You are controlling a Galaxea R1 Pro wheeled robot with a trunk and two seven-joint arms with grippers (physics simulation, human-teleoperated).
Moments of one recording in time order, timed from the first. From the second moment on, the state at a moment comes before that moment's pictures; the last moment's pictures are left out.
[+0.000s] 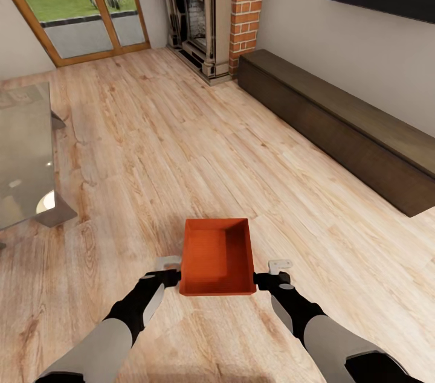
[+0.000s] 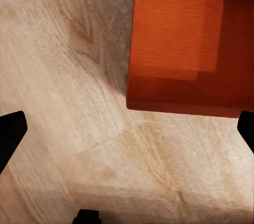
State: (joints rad) left arm -0.69 -0.11 -0.02 -0.48 0.09 0.27 0.17; right arm -0.75 0.08 0.14 -0.25 -0.08 0.01 -0.14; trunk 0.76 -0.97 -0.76
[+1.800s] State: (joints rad) left arm -0.69 -0.11 -0.01 -0.39 0.09 0.15 0.17; right arm -0.75 0.09 0.15 -0.23 -0.09 -0.03 -0.12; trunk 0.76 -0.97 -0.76
